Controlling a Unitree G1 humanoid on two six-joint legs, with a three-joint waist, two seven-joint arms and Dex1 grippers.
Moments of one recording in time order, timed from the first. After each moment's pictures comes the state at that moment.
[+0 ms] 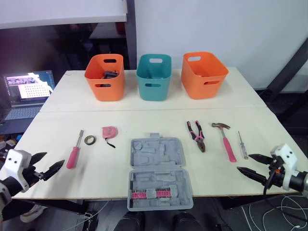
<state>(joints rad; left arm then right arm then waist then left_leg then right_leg) 0.12 0.74 0.54 0.31 -0.42 0.06 -0.97 0.13 -0.84 -0.46 0.01 0.42 0.39 1.10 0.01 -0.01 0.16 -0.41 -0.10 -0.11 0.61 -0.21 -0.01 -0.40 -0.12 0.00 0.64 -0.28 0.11</state>
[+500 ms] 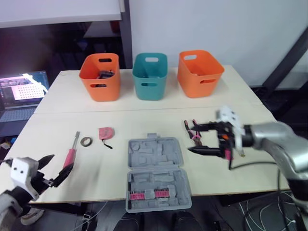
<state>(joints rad) 0.41 0.51 0.56 -0.24 -0.48 0.17 -0.75 -0.52 -0.86 0.05 -0.30 0.54 0.74 1.15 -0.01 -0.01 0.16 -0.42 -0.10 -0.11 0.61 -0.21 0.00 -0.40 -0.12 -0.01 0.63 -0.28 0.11</state>
